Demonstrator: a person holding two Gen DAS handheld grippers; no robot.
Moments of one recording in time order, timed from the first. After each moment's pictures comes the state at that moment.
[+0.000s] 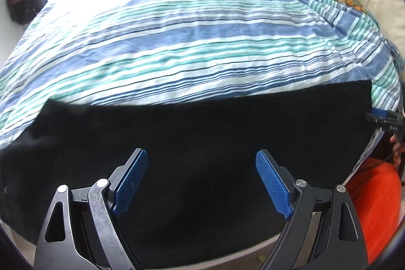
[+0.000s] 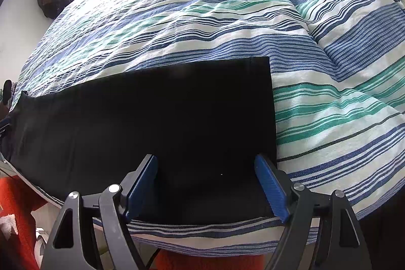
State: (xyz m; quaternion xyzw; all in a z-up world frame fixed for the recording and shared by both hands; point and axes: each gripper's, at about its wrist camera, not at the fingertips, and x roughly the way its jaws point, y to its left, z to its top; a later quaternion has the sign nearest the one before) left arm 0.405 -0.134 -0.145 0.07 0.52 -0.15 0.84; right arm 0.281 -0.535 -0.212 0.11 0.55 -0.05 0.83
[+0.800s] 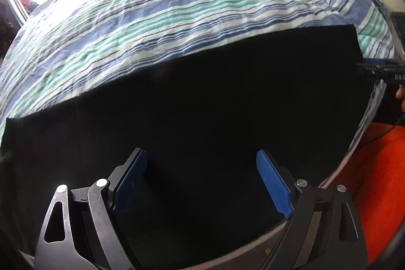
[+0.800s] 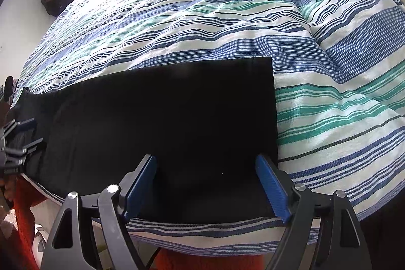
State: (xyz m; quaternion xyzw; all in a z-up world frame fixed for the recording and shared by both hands) left arm 0.337 -0.217 -0.194 0.14 0.52 -0.20 0.82; right arm 0.279 -0.533 -0.212 0.10 0.55 -0.04 0.83
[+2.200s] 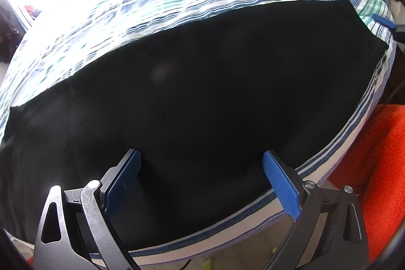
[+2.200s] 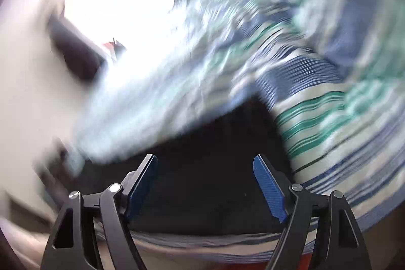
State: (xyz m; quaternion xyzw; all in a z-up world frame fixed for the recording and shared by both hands) left arm 0.313 -0.240 -0.217 0.17 0.51 -0.18 0.83; right arm 0.226 -0.622 -0.171 0.40 0.34 -0.02 0.85
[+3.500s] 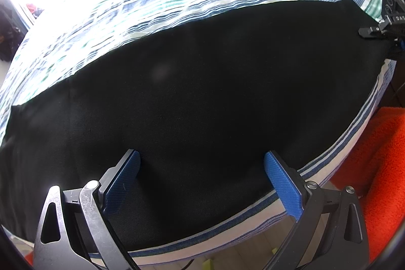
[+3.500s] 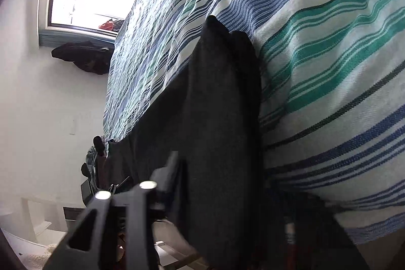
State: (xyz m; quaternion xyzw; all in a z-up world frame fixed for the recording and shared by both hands) left arm 0.318 -0.239 -0.221 0.17 0.51 -0.17 0.83; right arm 0.255 -0.608 -0.253 0.45 0.50 0.11 0.73
